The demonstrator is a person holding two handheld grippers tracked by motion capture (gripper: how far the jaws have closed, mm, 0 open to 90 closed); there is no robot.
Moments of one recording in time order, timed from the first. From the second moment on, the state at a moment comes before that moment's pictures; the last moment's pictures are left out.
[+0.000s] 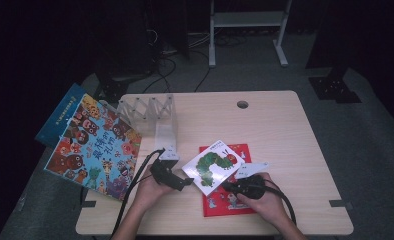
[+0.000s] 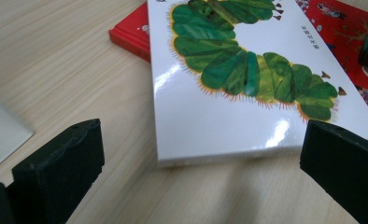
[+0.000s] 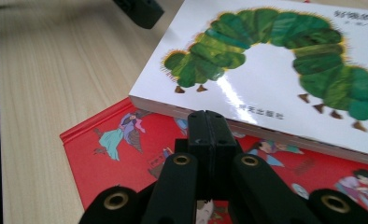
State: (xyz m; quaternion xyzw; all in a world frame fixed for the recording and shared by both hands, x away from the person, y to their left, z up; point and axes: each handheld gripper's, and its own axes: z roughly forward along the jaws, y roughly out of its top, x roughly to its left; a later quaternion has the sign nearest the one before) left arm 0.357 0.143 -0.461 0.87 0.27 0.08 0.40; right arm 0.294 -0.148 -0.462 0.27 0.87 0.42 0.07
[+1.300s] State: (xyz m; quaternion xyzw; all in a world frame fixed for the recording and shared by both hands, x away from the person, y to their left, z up) left arm 0.381 0.109 -0.465 0.89 0.29 -0.02 0.35; right arm 0.286 -0.120 -0.472 0.25 0.87 0.41 0.07
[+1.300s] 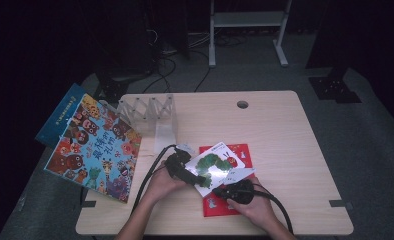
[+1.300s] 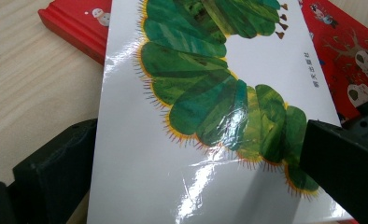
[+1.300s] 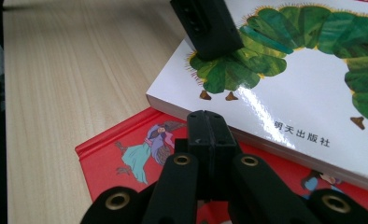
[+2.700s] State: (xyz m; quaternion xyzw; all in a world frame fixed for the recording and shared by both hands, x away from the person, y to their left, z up) left arm 0.357 0.109 -0.397 0.87 0.19 -0.03 0.45; right arm 0.304 -0.099 -0.469 0.22 0.89 0.39 0.09
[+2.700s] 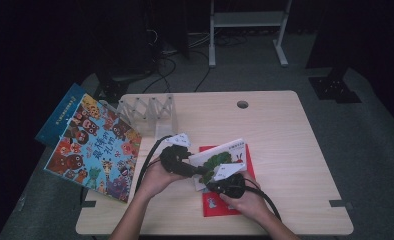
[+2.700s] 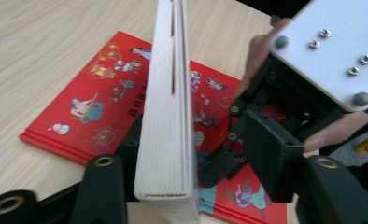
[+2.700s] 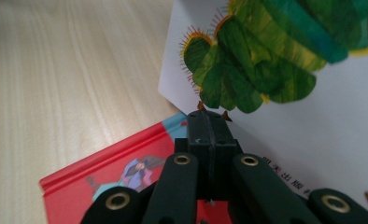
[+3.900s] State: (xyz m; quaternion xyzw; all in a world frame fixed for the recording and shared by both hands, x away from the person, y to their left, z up) left arm 0.350 0.101 -0.419 0.90 0.17 0.02 0.41; right arm 0.300 -0.109 -0.468 0.23 0.88 0.41 0.11
